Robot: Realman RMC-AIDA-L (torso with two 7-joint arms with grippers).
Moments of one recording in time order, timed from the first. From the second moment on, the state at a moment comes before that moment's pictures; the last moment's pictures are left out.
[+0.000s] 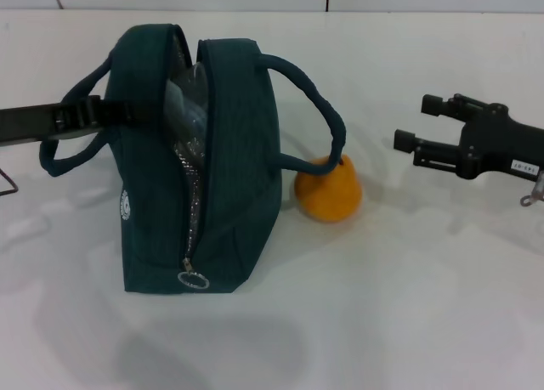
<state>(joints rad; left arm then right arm) -0.44 -2.03 0.61 0.89 2.01 1.59 -2.21 0.47 2.01 -1.19 -0.57 -1.34 -1.28 1.22</state>
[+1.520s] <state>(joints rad) -0.42 -2.03 0.57 0.87 2.01 1.57 -2.18 0.56 2.03 -1.51 -0.58 -1.24 -1.13 1.11</state>
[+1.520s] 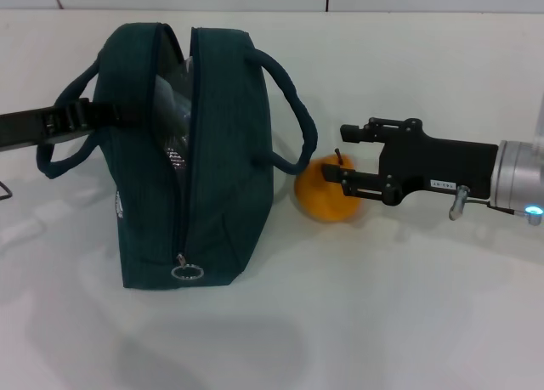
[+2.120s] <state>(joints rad) -0.43 -2.03 0.57 0.86 2.01 1.57 -2.18 0.57 2.03 -1.58 -0.57 -1.16 -1.11 0.97</state>
